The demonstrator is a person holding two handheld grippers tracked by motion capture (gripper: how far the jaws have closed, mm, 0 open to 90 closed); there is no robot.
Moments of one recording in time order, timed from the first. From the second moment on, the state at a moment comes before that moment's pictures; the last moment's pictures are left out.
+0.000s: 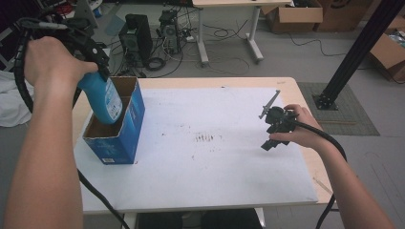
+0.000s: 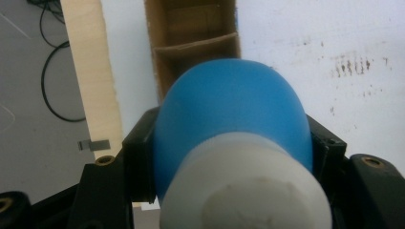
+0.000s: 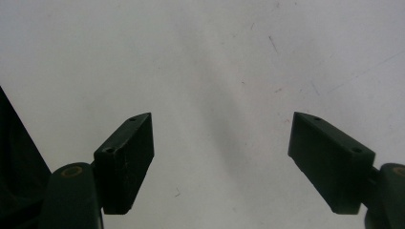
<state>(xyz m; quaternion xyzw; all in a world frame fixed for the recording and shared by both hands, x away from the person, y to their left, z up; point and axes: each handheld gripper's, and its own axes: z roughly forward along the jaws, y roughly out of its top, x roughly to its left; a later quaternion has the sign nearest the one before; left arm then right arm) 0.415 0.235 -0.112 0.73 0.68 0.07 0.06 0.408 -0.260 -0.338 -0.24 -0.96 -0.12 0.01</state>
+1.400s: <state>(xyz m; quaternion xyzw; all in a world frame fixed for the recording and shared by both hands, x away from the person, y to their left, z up) 0.437 0.246 -0.260 0.73 0.69 0.02 0.01 0.410 -0.260 -0.342 -0.24 -0.96 -0.12 0.01</state>
